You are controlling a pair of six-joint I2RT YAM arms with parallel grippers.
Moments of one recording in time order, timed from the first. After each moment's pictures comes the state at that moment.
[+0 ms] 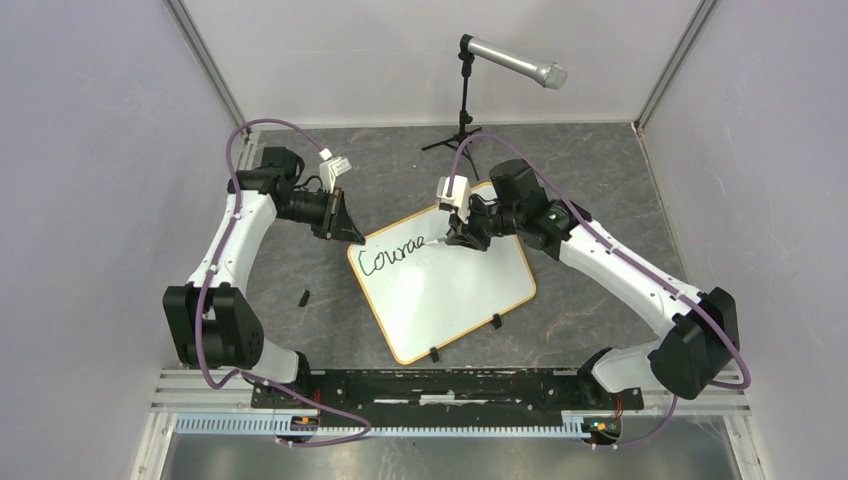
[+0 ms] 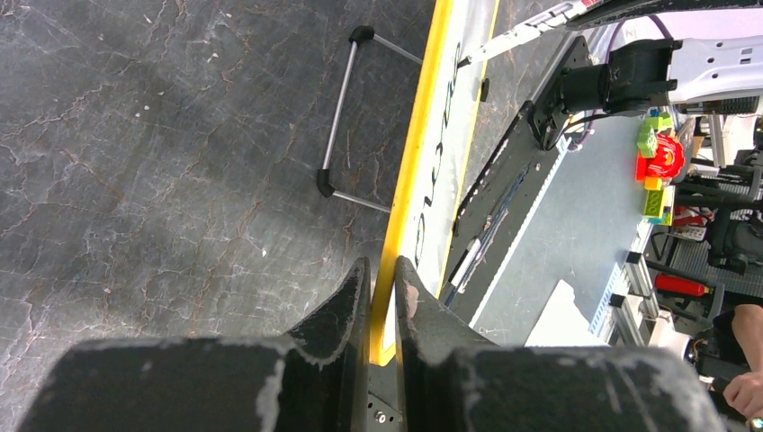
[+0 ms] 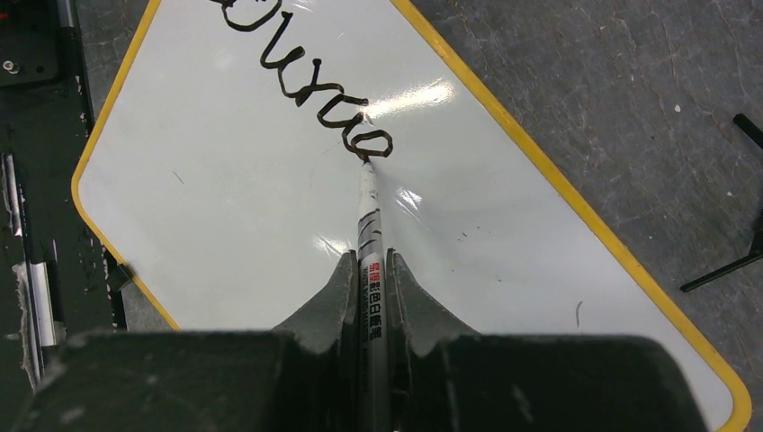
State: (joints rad) left arm -0.03 1.47 1.30 -1.11 0.93 0.36; right arm 0.65 1.38 1.19 -0.46 -0.52 -0.48
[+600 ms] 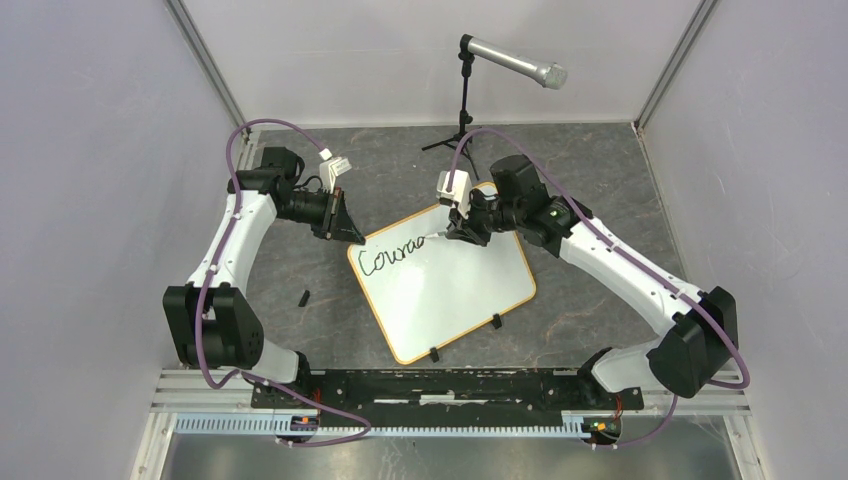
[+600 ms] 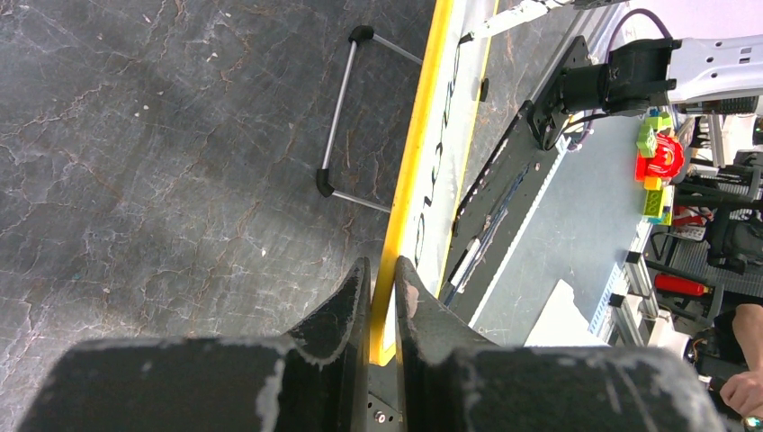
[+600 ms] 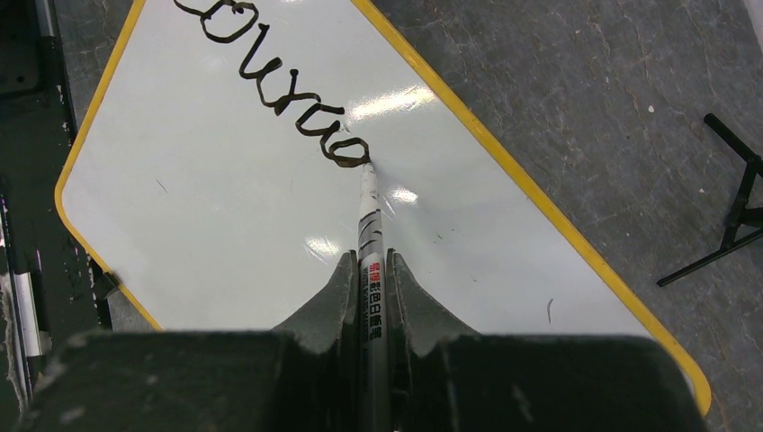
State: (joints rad) left arm -0.03 1.47 1.30 -1.11 0.93 0.36; right arm 0.64 1.39 1.22 -0.47 -0.50 -0.48
